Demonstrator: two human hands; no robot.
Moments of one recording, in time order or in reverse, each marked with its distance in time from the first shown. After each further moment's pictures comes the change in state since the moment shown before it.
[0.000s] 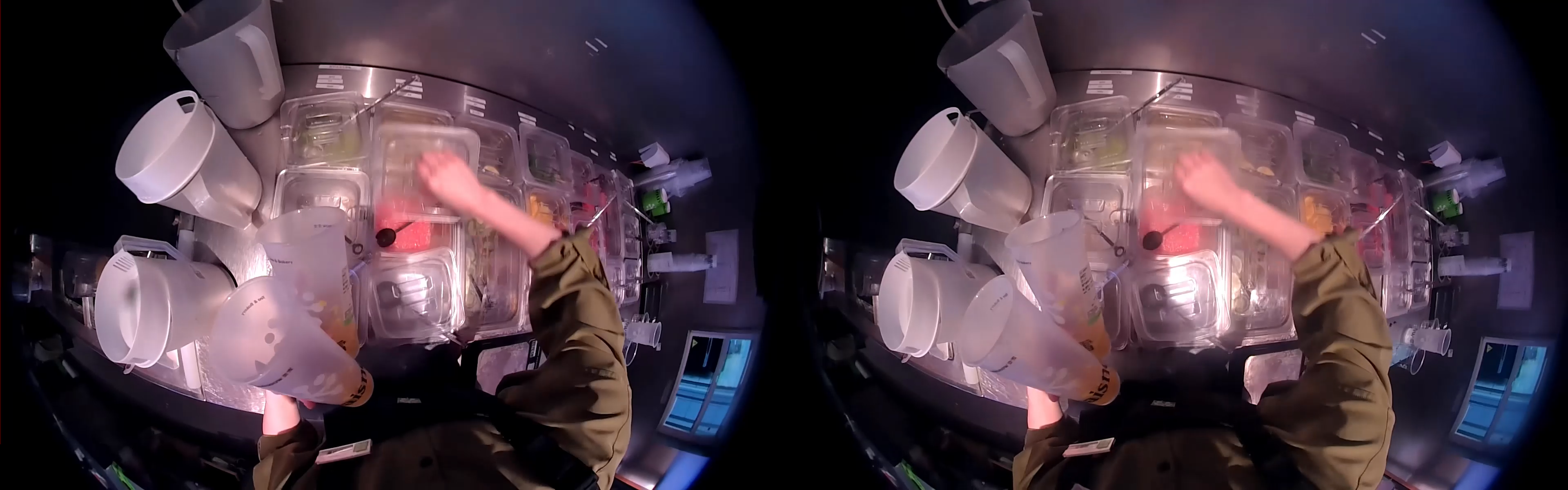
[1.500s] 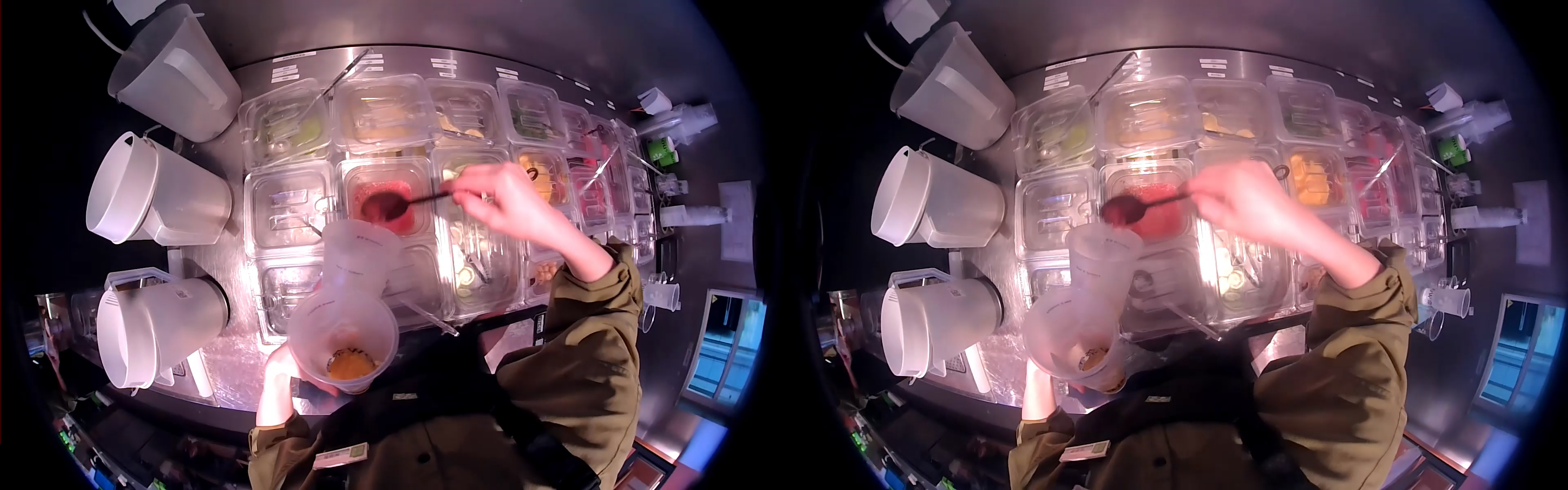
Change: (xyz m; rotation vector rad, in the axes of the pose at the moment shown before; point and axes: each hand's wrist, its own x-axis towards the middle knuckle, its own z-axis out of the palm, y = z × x) left_hand -0.010 0.002 0.030 0.078 -0.016 -0.087; right_hand -0.072 0.001 -0.134 0.731 -0.137 0.403
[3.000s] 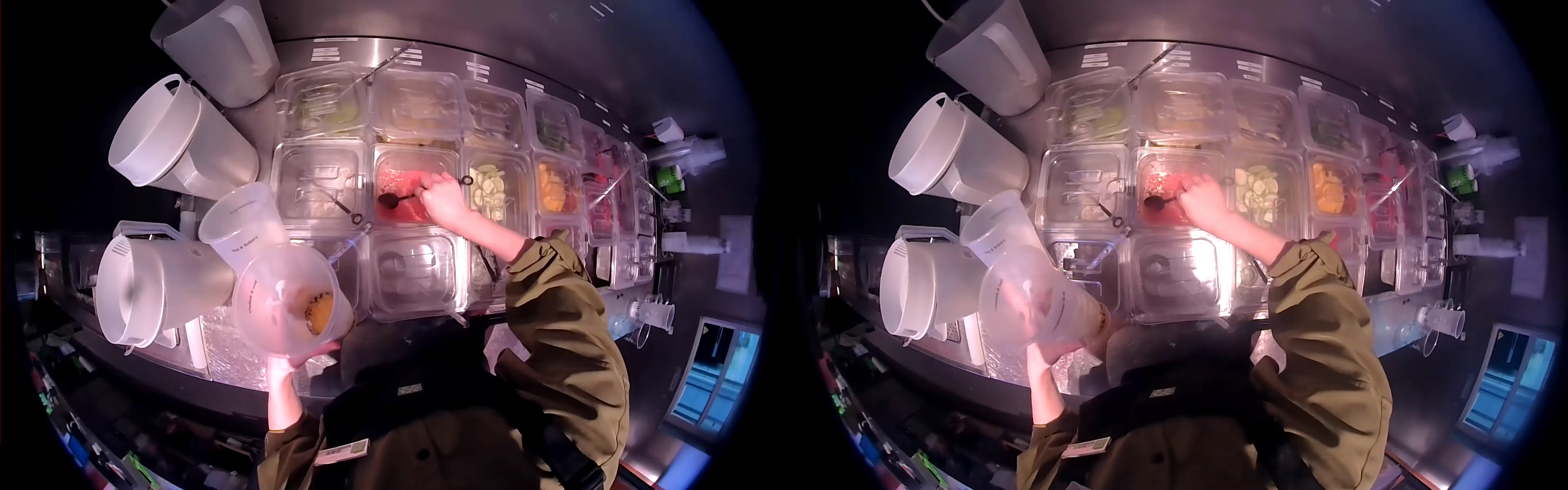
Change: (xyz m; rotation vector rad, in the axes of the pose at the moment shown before) left_hand 0.005 0.005 -0.032 1.657 0.034 0.417; right_hand 0.035 0.049 0.182 -0.487 -0.019 -0.079
